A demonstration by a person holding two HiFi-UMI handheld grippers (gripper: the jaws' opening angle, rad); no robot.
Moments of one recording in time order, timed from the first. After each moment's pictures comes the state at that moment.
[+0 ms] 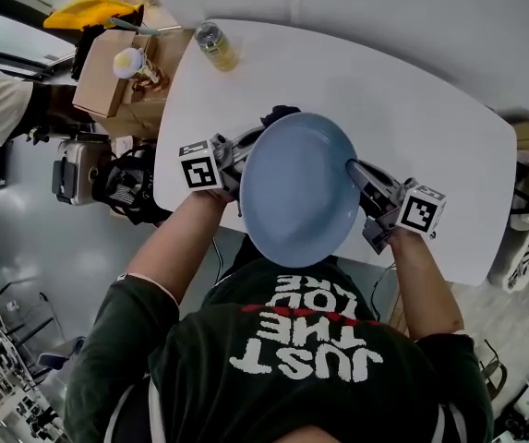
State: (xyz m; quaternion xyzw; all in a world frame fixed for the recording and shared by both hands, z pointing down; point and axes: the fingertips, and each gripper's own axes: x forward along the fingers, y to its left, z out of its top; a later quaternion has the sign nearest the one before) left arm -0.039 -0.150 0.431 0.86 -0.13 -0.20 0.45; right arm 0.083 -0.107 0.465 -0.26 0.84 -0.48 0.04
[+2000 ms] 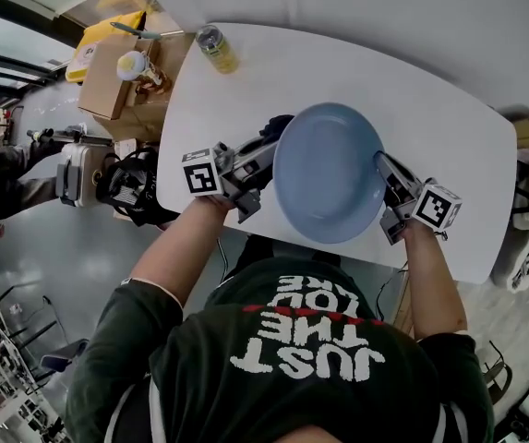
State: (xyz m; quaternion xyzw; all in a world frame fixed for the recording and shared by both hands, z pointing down) left arm -0.040 -0.130 0.439 0.85 -0.12 -0.20 0.47; right arm 0.154 -0.123 0.489 -0.36 0.81 -0.45 0.03
